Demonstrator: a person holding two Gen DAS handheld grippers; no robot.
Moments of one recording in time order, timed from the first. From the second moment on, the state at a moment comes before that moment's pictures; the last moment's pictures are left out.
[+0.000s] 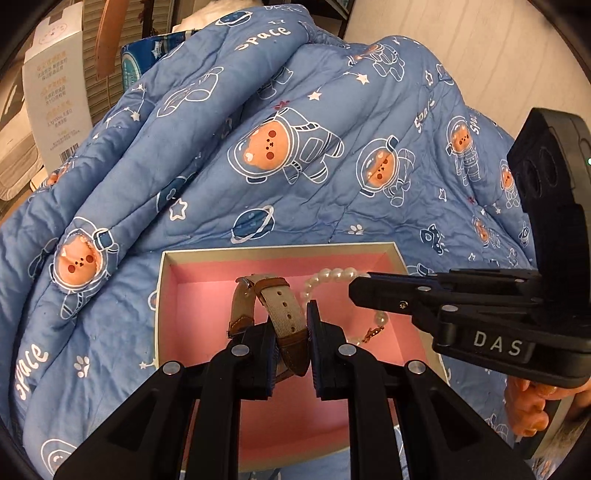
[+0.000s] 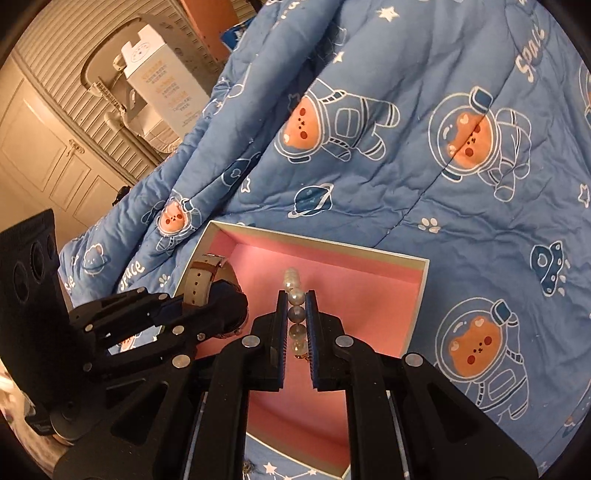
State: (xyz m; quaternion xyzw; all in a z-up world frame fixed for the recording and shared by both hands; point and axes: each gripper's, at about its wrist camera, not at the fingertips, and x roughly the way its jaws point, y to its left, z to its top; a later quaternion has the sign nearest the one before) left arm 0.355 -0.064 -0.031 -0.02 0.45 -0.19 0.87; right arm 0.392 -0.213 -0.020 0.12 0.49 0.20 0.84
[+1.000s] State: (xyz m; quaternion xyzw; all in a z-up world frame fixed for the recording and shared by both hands) left arm 0.354 -0.036 -0.033 -0.12 0.41 -0.18 0.88; right arm 0.409 -0.206 -0.046 0.04 0.49 0.13 0.86
